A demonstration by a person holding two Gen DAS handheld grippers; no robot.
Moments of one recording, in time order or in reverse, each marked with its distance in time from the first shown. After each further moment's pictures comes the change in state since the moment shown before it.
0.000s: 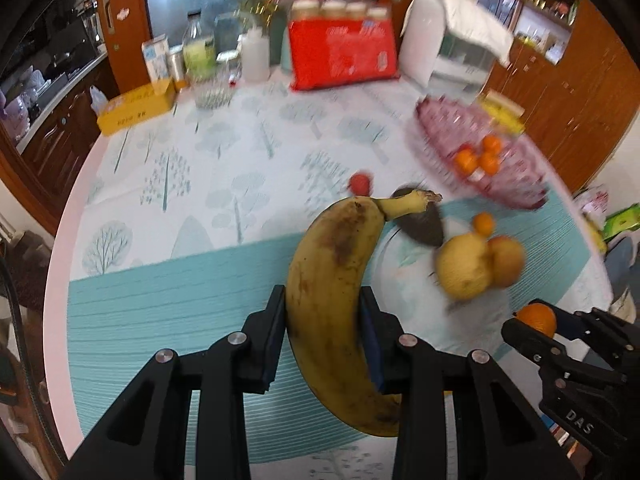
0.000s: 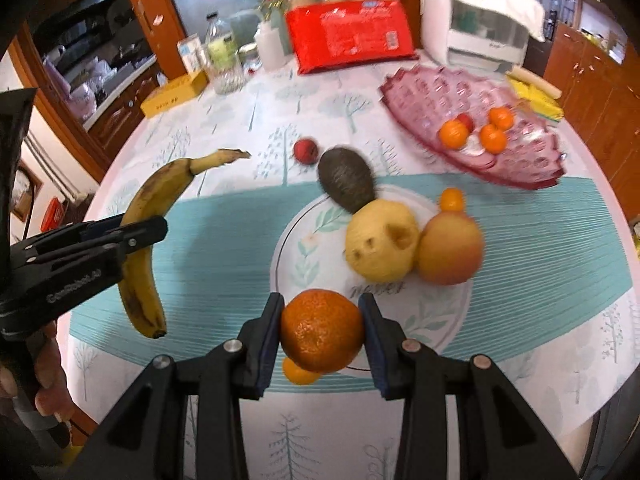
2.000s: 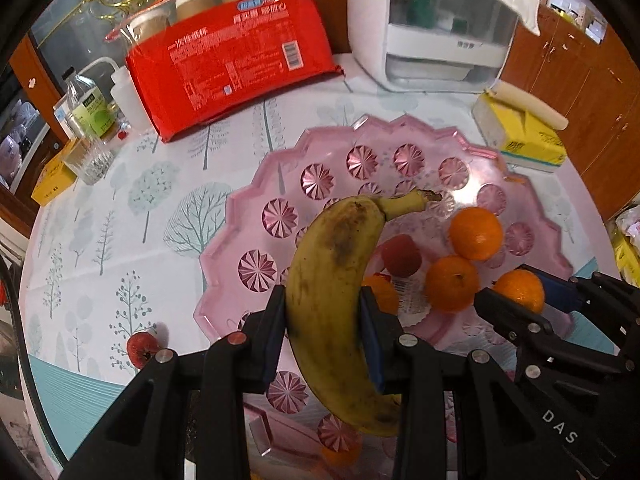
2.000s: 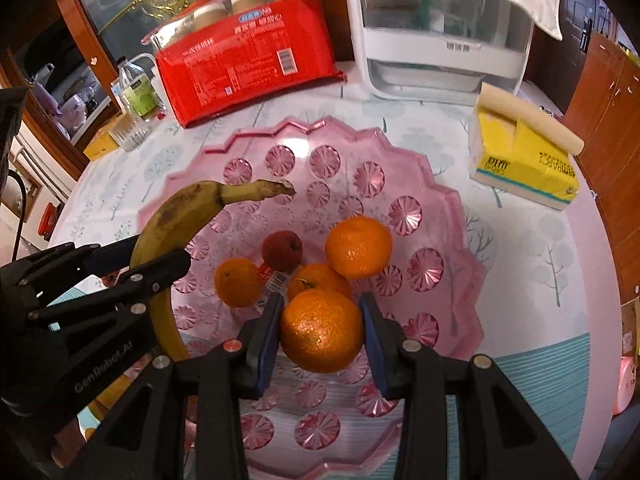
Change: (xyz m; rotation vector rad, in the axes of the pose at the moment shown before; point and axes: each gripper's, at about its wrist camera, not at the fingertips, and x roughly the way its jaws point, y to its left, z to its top) left arm 0.214 -0.234 0.180 -0.005 0.107 0.182; right arm 0.130 -0.254 0.186 -0.103 0.069 0.101
